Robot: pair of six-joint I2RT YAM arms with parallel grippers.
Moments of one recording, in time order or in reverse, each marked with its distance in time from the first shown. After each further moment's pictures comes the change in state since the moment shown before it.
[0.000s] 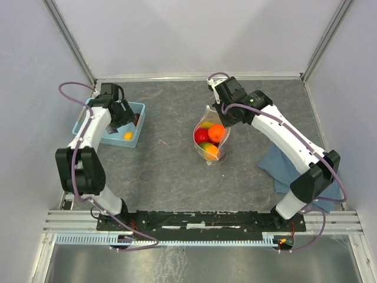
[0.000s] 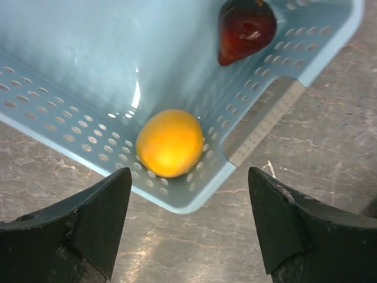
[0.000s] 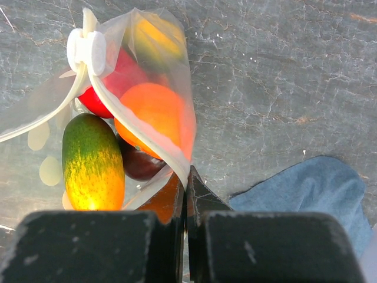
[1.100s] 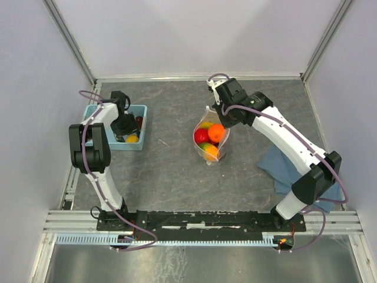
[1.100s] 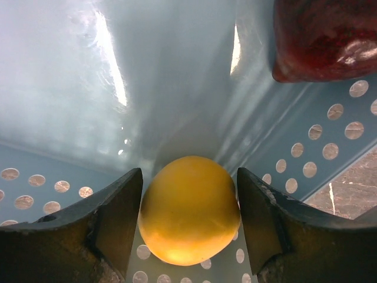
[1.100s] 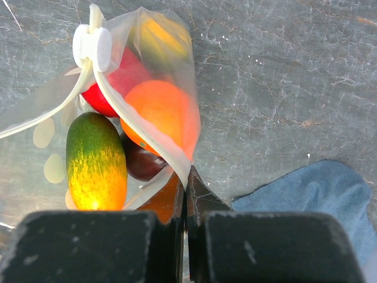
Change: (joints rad) left arm 0.032 0.336 0.069 -0.064 0.097 0.093; right arm 0.000 -0.015 -0.030 0.028 -0.022 -0.006
